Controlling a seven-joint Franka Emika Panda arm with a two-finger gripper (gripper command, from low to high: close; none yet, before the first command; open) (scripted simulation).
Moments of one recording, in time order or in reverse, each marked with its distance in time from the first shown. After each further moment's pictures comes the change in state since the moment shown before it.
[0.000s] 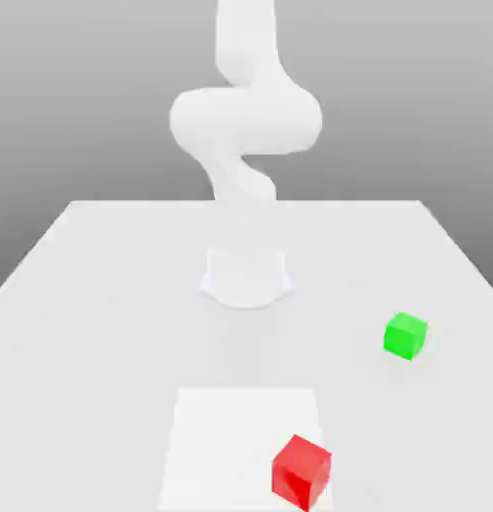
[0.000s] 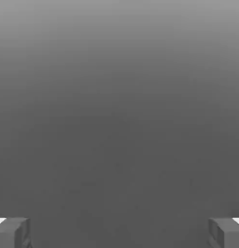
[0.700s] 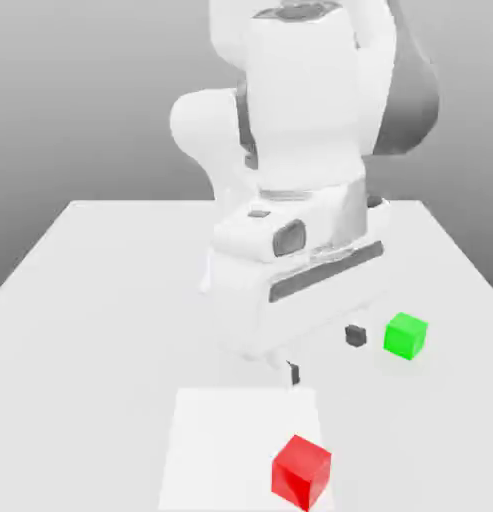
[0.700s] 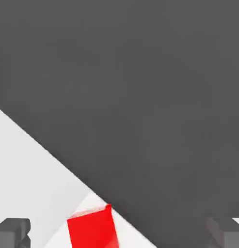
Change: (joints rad) arm 0.240 0.764 -0.113 -0.138 0.121 0.287 -0.706
